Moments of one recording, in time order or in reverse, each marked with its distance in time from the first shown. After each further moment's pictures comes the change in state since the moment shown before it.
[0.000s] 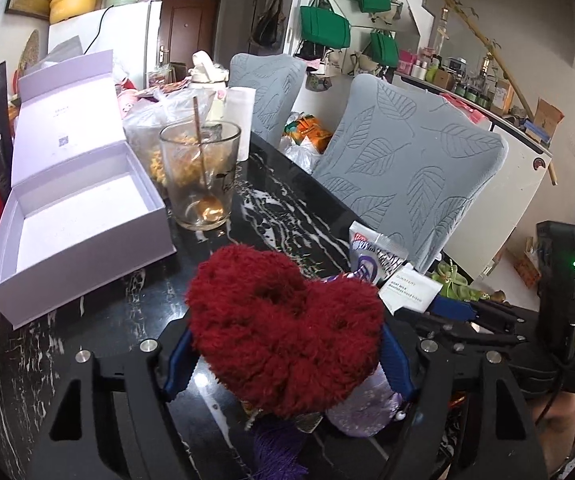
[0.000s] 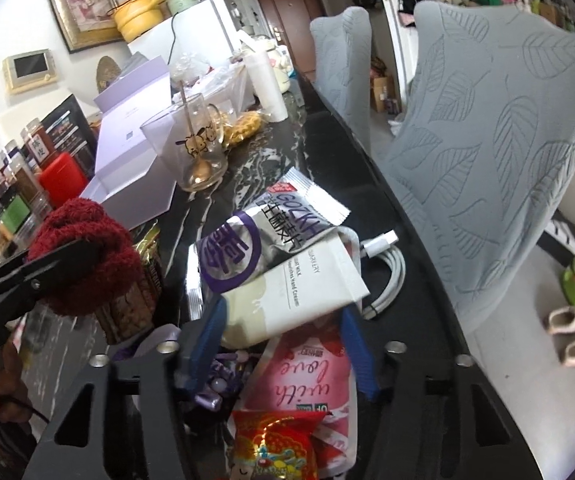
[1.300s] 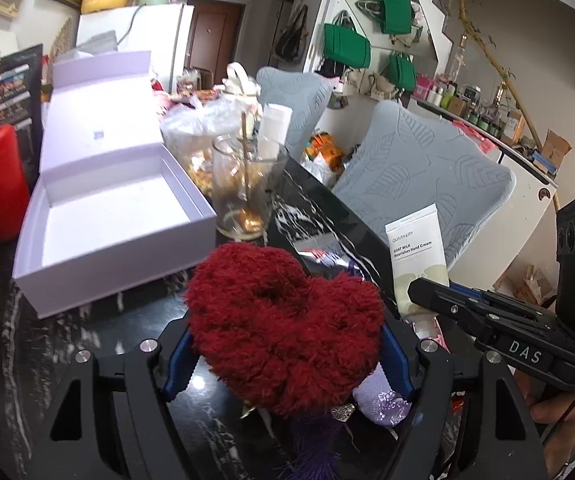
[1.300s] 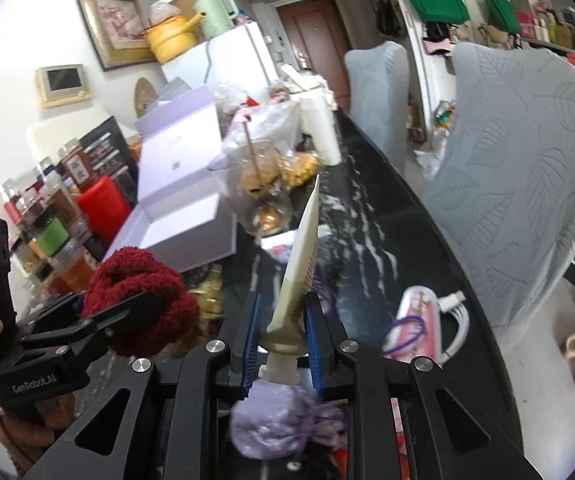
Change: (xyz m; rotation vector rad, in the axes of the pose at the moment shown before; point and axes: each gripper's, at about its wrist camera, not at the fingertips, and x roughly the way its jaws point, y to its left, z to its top) left arm -0.027 0.034 -0.003 -0.080 -0.054 0.012; right arm -0.018 0.058 0.027 -0.031 -0.096 0.097
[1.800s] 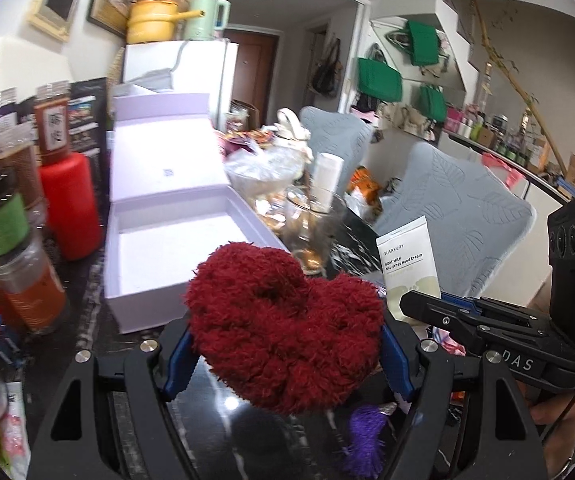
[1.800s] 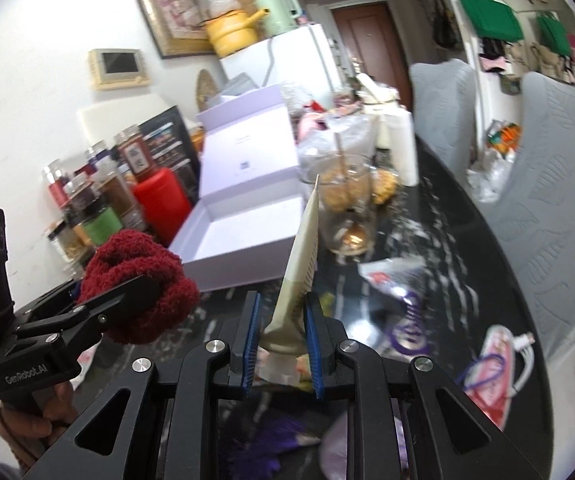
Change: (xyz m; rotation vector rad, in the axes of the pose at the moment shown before) left arm -0.062 0.032 0.010 -0.028 -0.123 0.136; right arm 0.012 0.063 0.017 -0.112 -0.003 0.155
